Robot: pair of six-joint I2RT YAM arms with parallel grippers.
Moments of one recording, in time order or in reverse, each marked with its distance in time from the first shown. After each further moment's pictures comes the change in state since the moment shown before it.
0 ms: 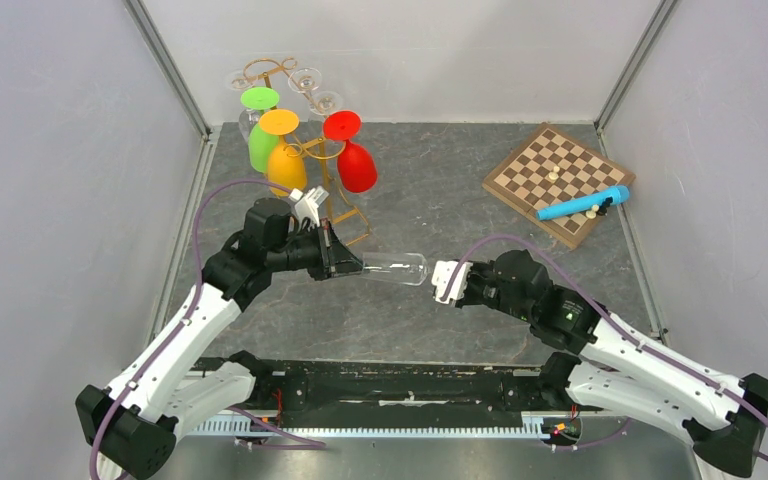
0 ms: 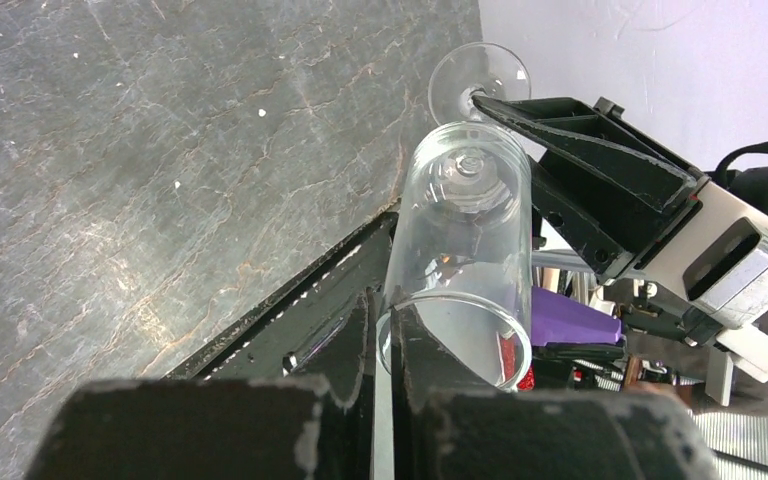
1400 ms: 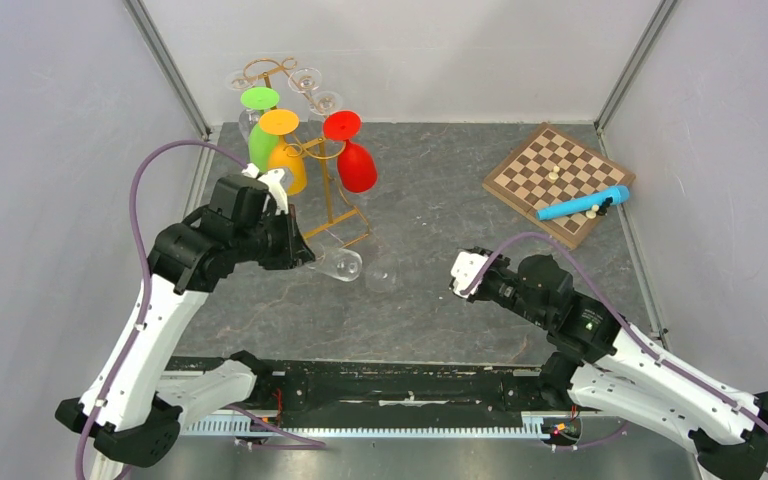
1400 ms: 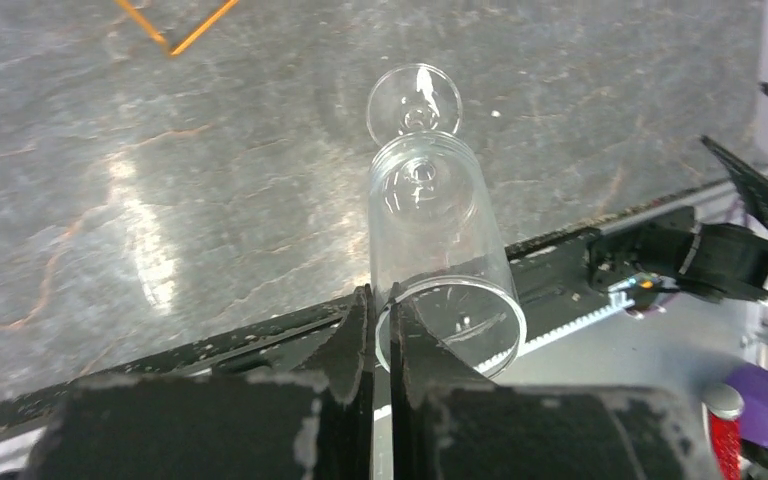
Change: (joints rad) left arm 0.000 0.068 0.507 -0.678 -0.438 0.281; right arm -0.001 -0.111 0.000 0.039 0.058 0.071
